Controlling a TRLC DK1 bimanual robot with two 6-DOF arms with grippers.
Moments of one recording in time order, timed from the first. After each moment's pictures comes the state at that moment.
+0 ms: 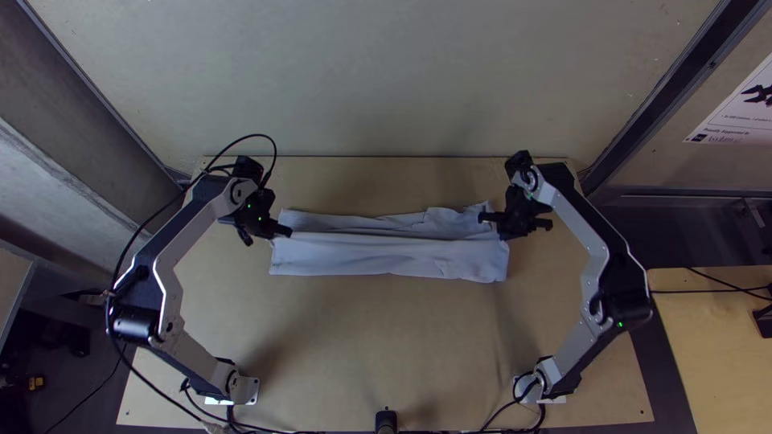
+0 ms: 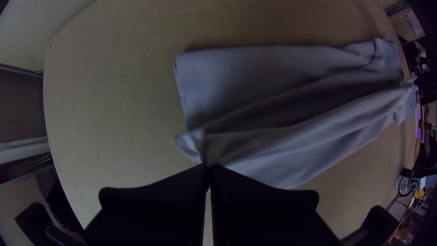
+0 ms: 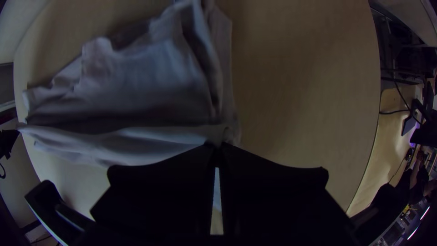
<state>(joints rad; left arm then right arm) -0.10 1.70 1.47 -1.04 -0.03 0.16 0.18 1.86 1.59 -1.24 -0.01 0.26</state>
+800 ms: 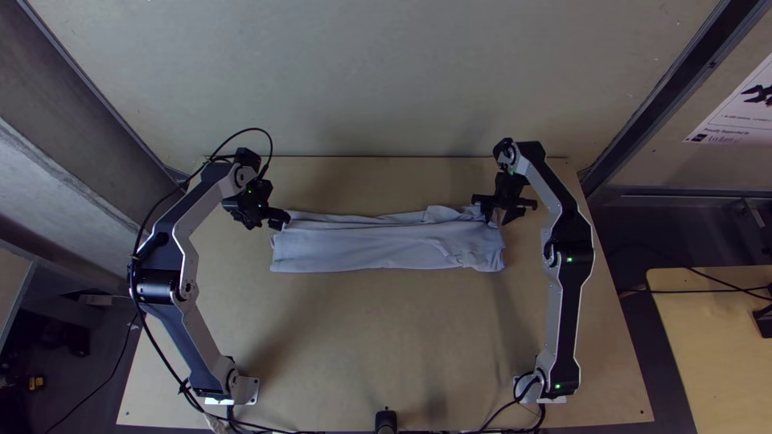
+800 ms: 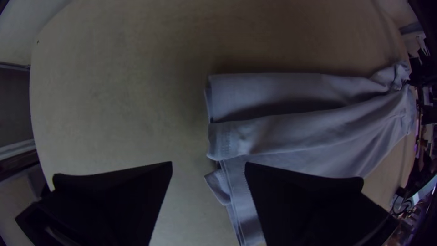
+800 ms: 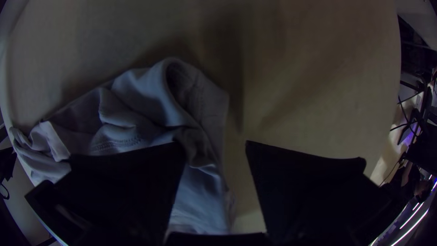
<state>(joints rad) -0.02 1.92 1.63 -1.04 0.02 0.17 0.12 2.36 2.14 -1.43 0.00 0.22</state>
